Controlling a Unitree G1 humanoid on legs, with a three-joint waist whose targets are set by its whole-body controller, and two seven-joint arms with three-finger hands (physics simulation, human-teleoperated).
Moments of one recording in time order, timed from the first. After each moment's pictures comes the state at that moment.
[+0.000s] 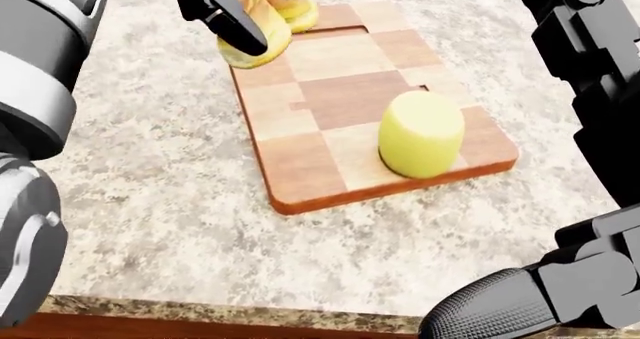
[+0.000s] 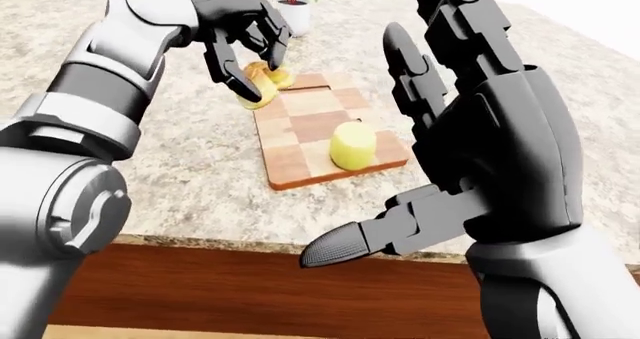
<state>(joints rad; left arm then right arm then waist) -1.67 0.27 0.05 1.30 0.58 -0.10 -0.82 -0.48 -0.89 -0.29 -1.05 1.45 0.70 -0.77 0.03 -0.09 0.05</state>
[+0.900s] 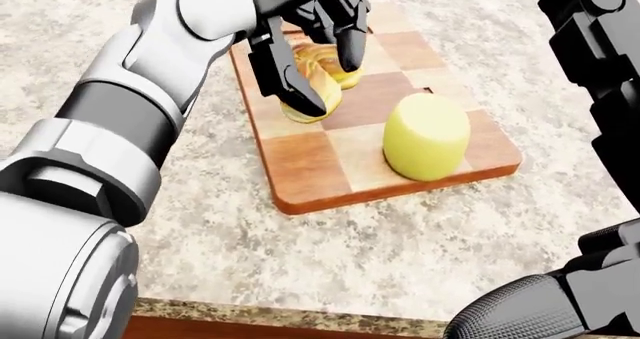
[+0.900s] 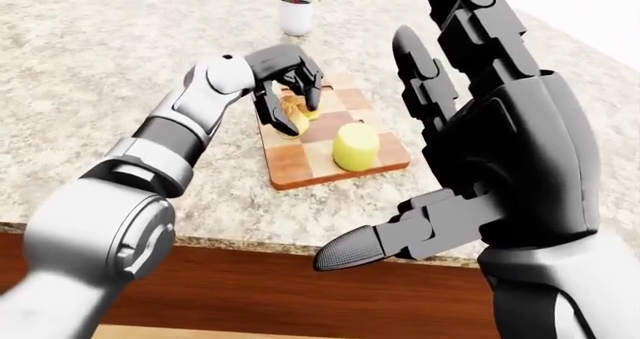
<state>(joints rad) -1.52 0.11 0.01 1.34 0.67 -0.20 -0.50 -0.40 -0.95 -0.33 -1.05 1.46 0.62 -0.74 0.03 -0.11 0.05</state>
